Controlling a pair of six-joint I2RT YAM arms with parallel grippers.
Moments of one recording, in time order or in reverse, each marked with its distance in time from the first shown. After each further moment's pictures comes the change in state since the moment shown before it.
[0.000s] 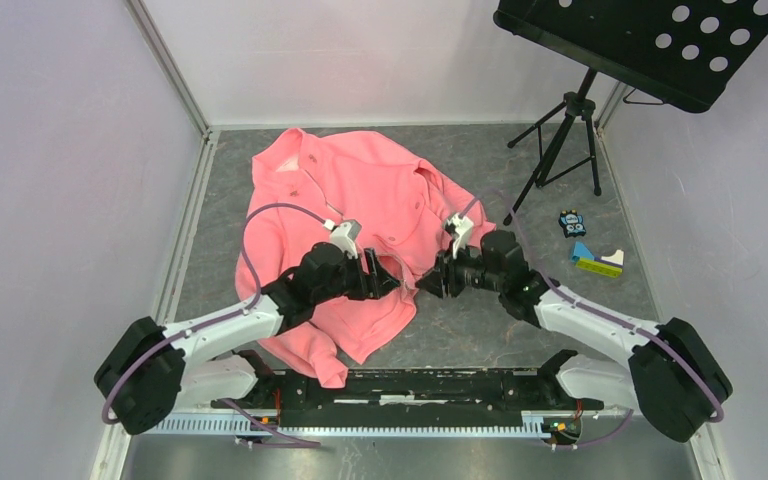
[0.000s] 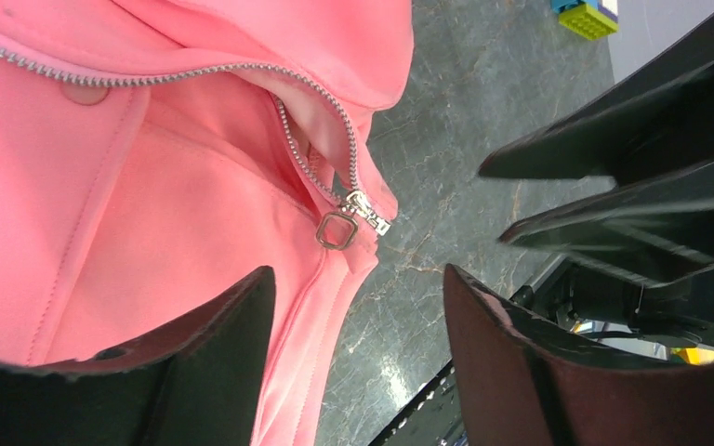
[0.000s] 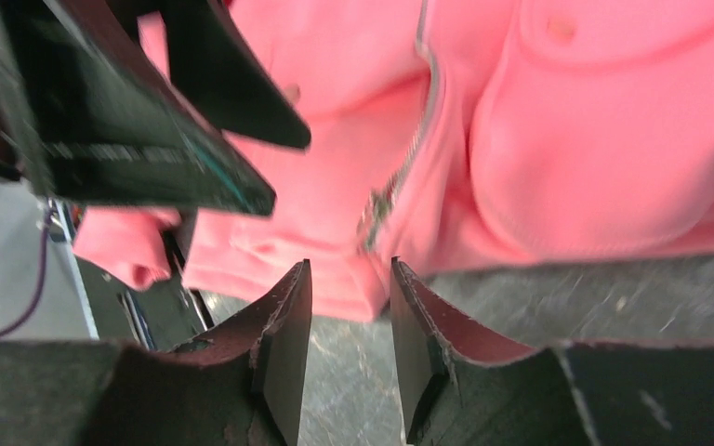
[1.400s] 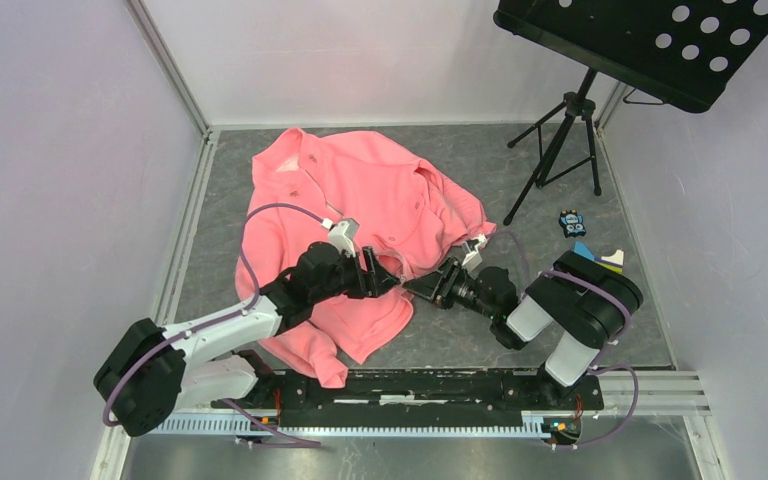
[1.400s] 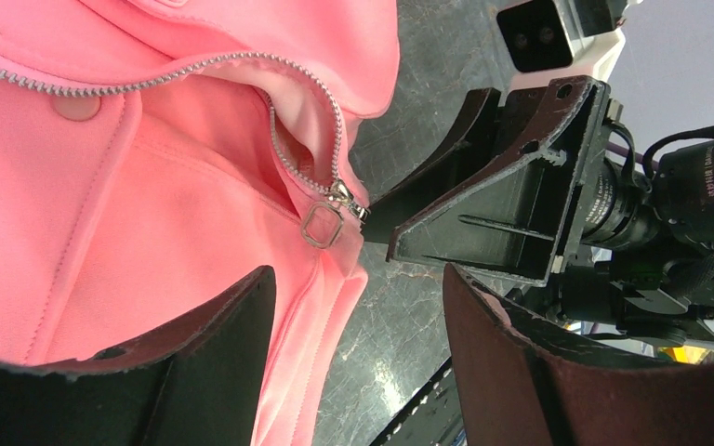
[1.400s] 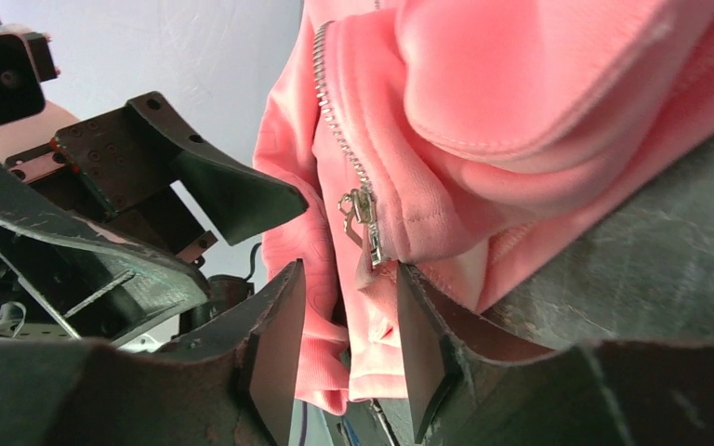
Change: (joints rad) left arm 0.020 0.009 -0.008 0.045 0.032 0.000; right arm 0.063 0.549 -0.320 1.107 0.177 0.933
